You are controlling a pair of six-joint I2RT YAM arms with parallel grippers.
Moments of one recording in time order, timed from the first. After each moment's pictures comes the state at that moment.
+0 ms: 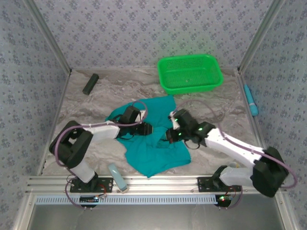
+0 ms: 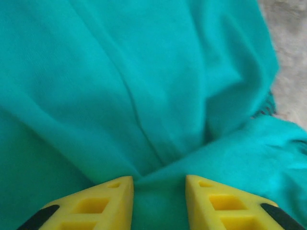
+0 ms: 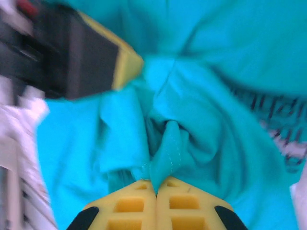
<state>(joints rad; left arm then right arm) -0.66 1.66 0.77 0.00 0.33 -0.57 0.72 1.18 0.79 -0.47 -0.21 0.46</state>
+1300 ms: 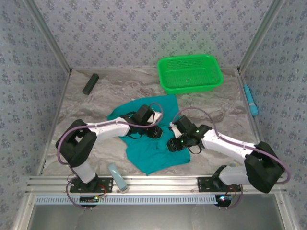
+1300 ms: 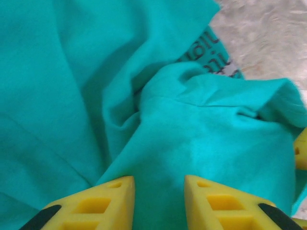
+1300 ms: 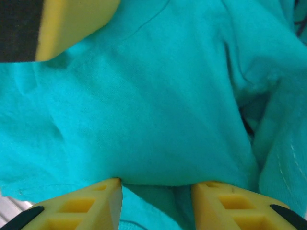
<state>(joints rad) -0.81 1.69 0.97 -0.25 0.28 -0.35 0.75 1.29 0.70 -0.54 -0.21 0.29</state>
